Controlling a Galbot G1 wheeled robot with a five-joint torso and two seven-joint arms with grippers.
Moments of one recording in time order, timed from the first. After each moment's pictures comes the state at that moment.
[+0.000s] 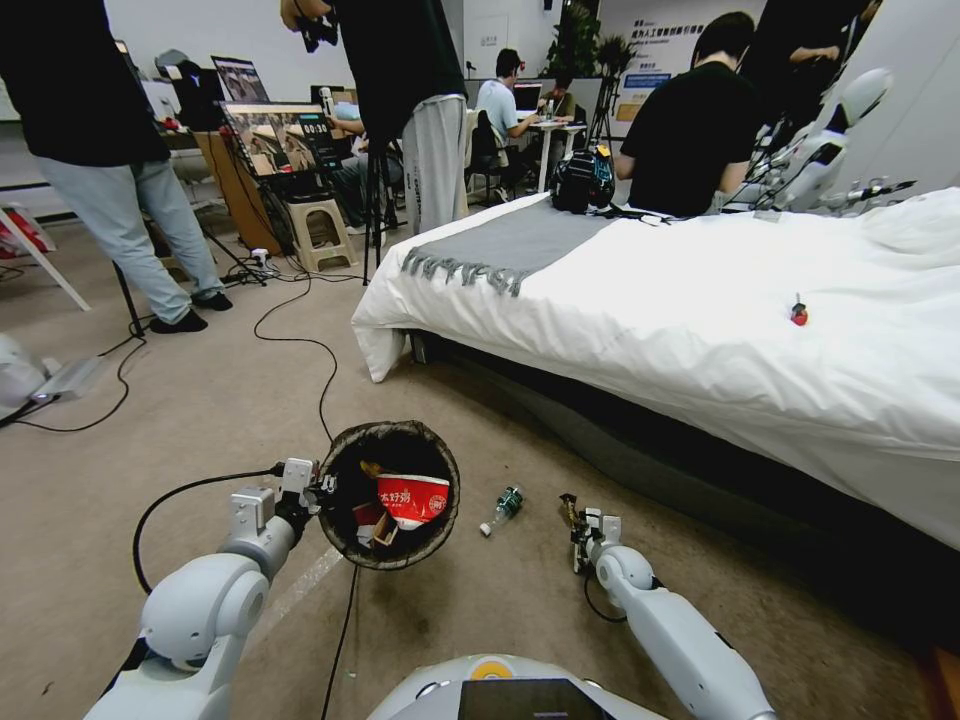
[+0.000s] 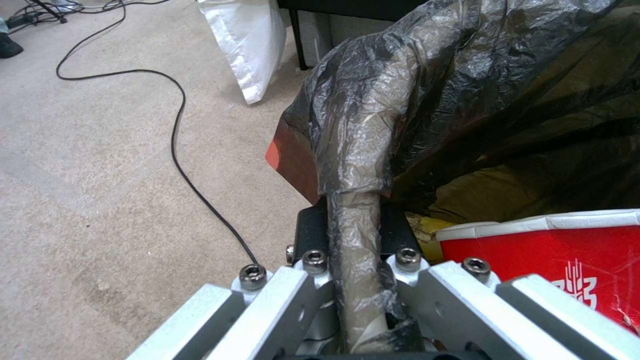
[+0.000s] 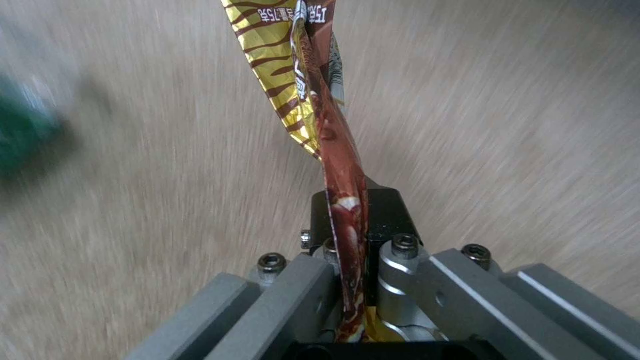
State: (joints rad) left arm 1.55 -1.16 -0.77 -2.31 -0.38 0.70 0.05; right arm -1.13 1.12 0.19 1.41 0.64 -0.35 0.27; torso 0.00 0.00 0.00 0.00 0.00
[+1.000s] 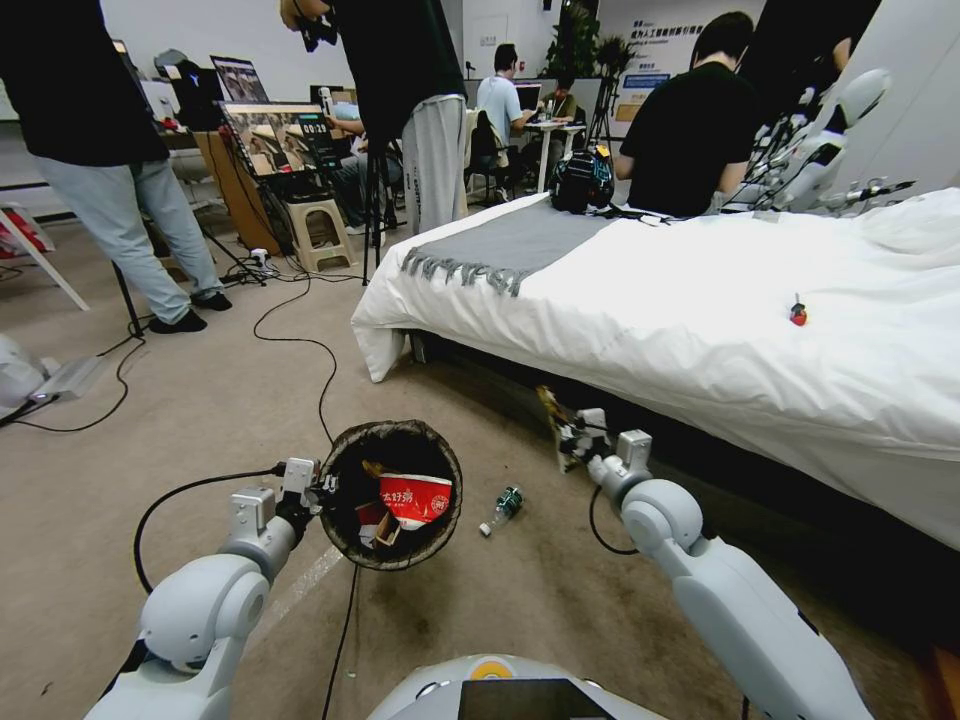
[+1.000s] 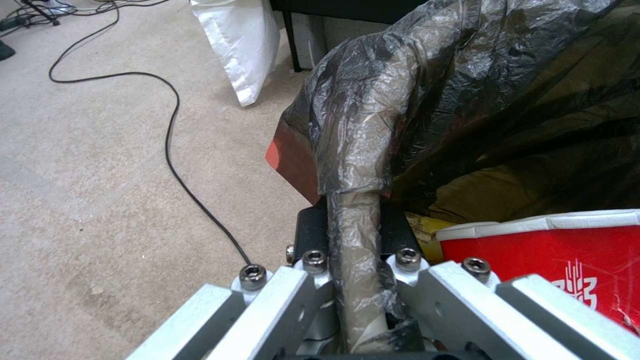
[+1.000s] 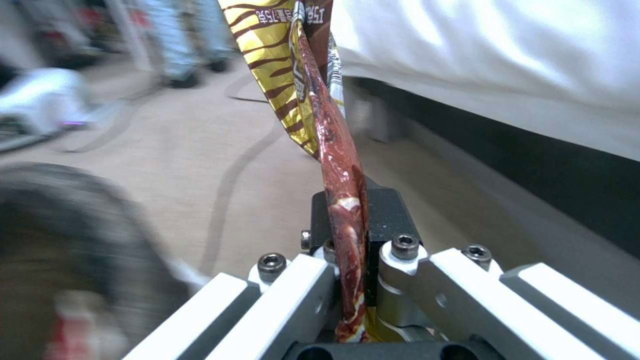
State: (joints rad) left arm 1.54 -1.15 -0.75 -2.31 -0.38 0.70 0.05; right arm -0.97 0.99 0.12 2.15 0.81 -0.52 0.15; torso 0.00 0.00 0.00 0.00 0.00
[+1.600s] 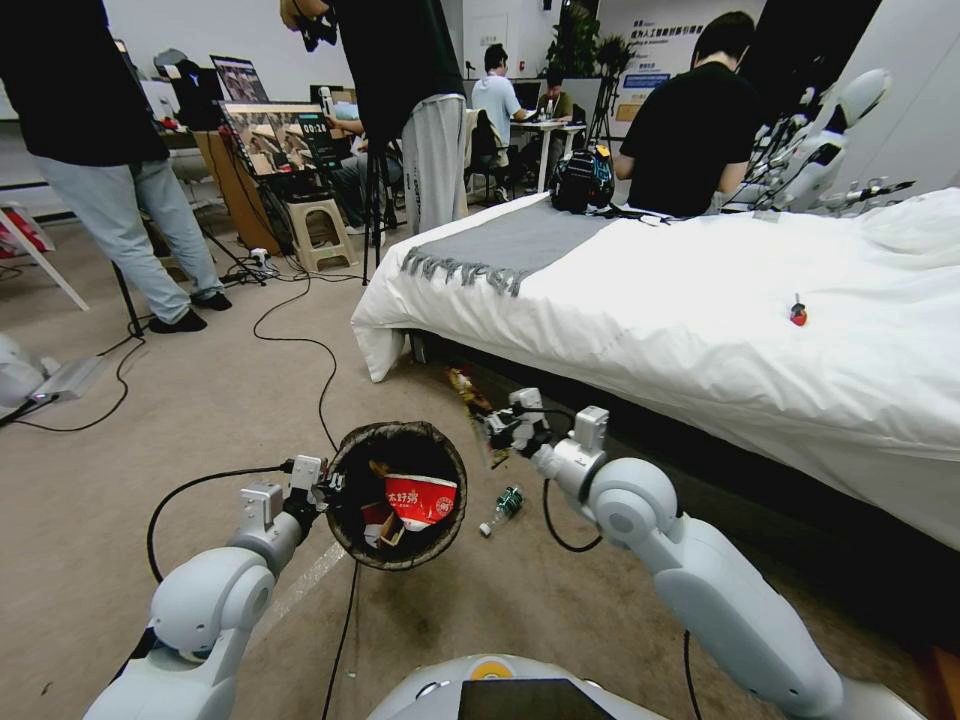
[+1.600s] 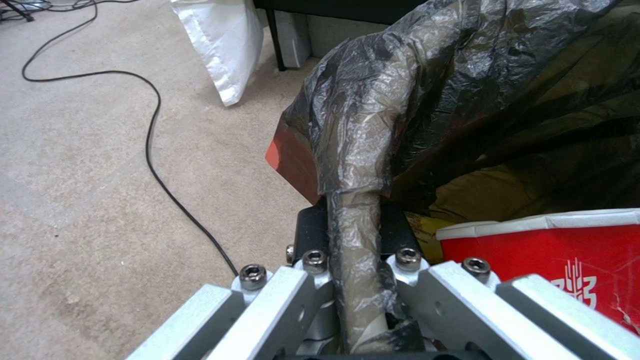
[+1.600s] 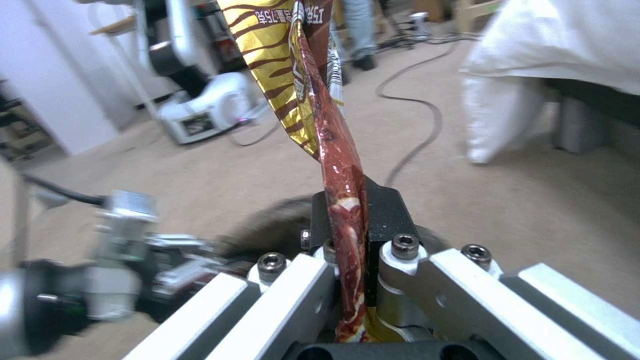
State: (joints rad) left arm 1.51 -1.13 -0.73 -2.29 -0.41 0.71 0.05; right arm -0.72 1.04 -0.16 2.22 1.08 -0.58 0.25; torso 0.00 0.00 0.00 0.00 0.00
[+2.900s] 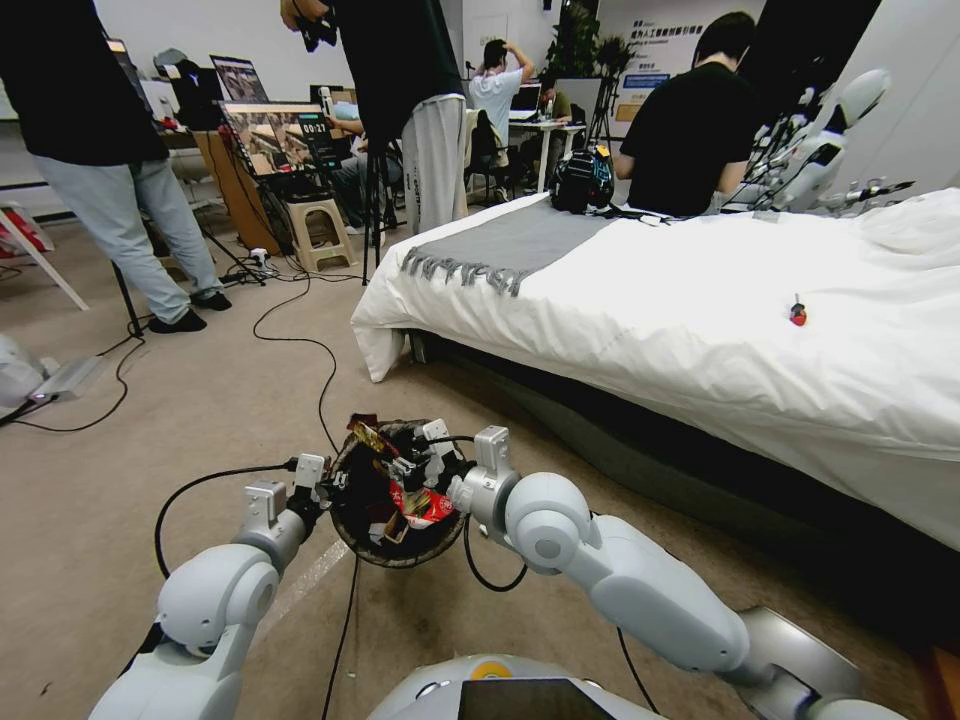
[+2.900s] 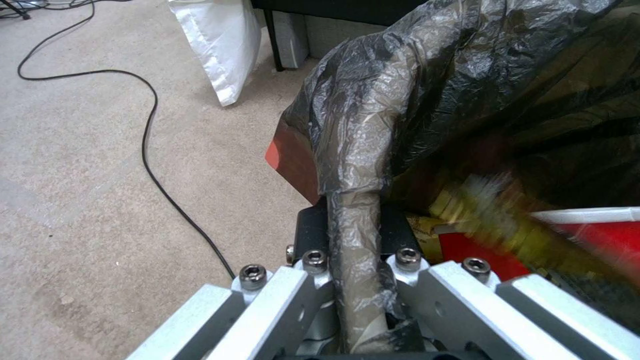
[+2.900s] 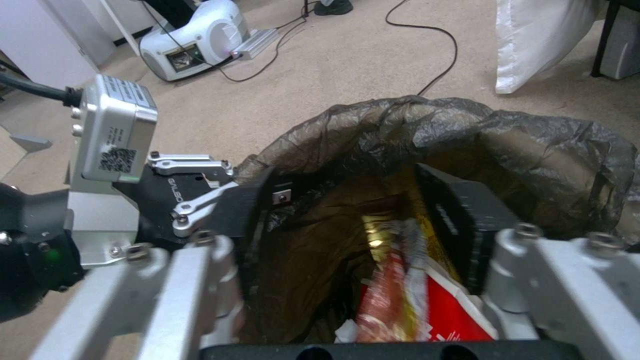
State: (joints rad) left arm 1.50 -1.14 -0.72 -2.29 -0.41 0.71 0.05; right arm -0.67 1.16 -0.38 2.15 1.05 -0.63 0.46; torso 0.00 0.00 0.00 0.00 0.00
